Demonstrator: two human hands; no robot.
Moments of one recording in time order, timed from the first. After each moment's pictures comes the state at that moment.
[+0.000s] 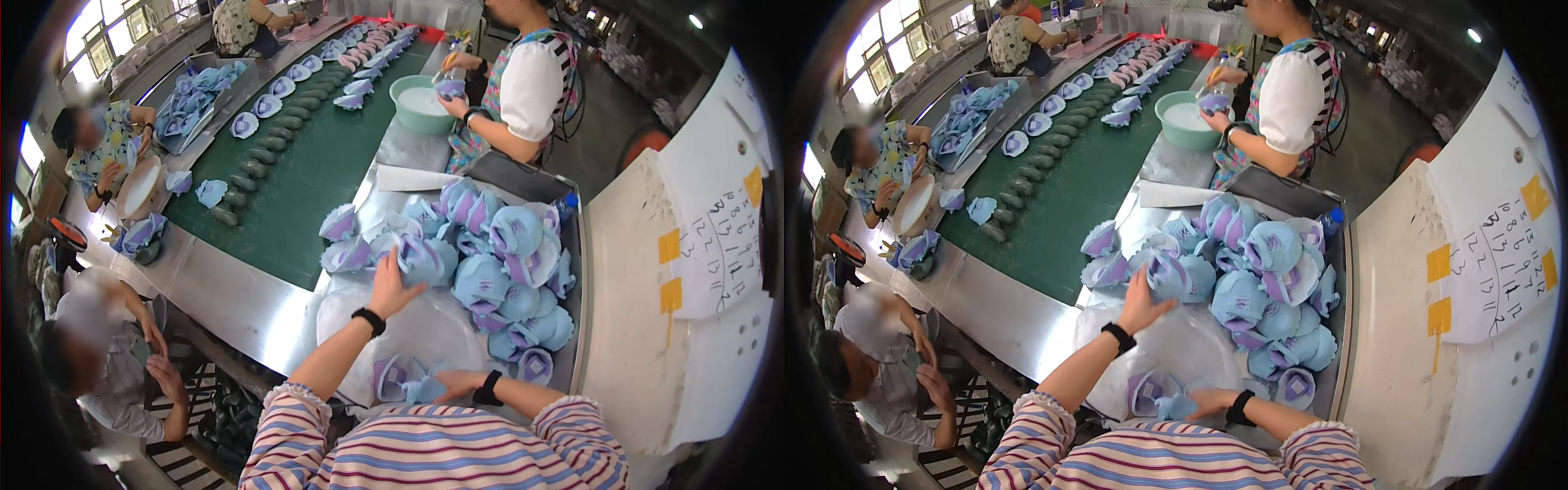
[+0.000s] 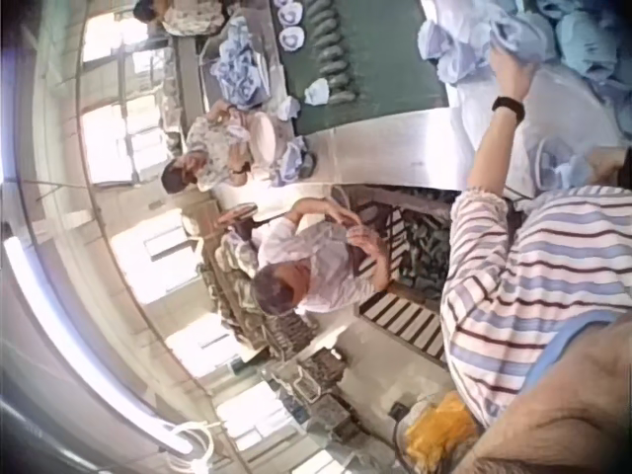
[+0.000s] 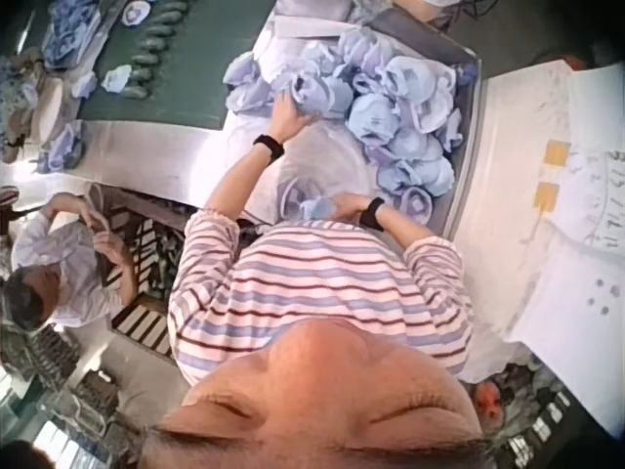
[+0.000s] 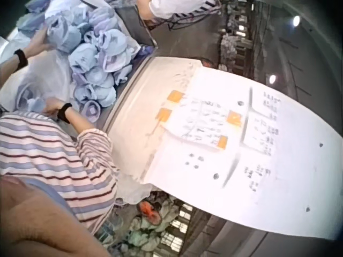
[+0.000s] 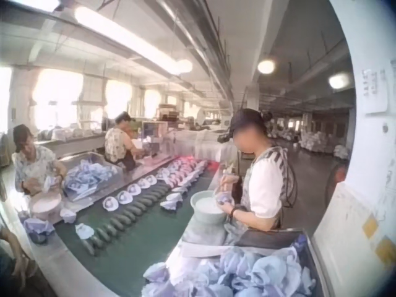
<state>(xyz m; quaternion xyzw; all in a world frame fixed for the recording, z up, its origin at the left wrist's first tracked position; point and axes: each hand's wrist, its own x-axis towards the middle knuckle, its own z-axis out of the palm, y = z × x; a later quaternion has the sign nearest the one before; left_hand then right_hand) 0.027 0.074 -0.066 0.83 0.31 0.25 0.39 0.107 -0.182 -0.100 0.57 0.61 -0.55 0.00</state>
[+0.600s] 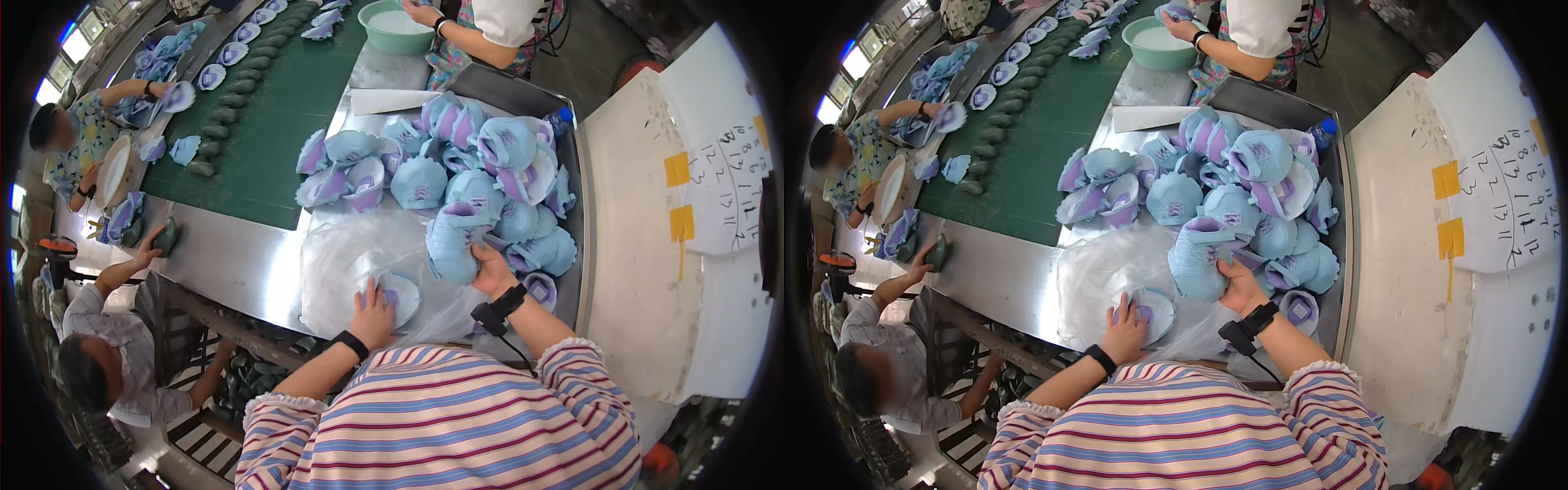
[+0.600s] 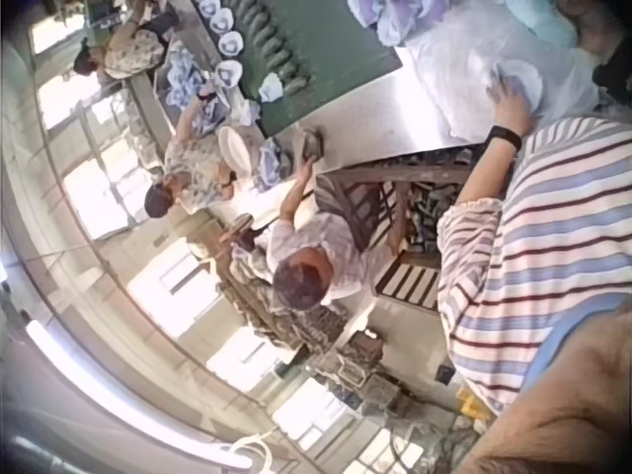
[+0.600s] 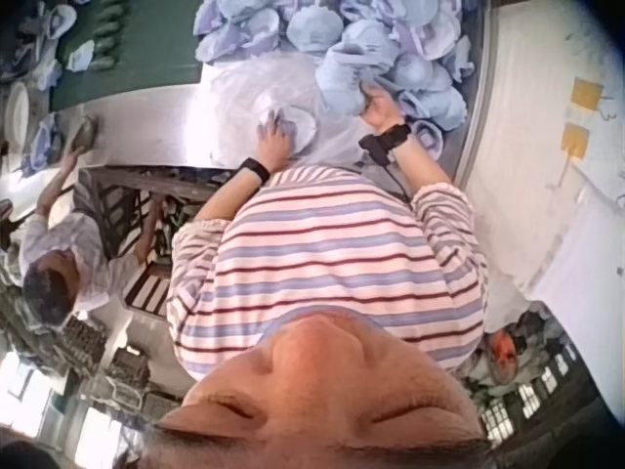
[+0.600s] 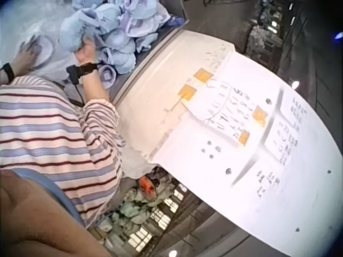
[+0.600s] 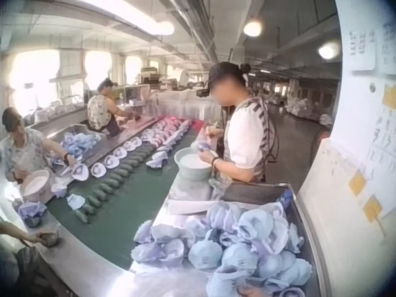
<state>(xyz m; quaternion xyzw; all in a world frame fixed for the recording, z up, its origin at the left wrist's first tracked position) -0.106 -0.062 -0.092 0.98 0.16 -0.08 0.11 0.167 -0.168 -0.073 0.32 -0.04 -0.63 -0.70</state>
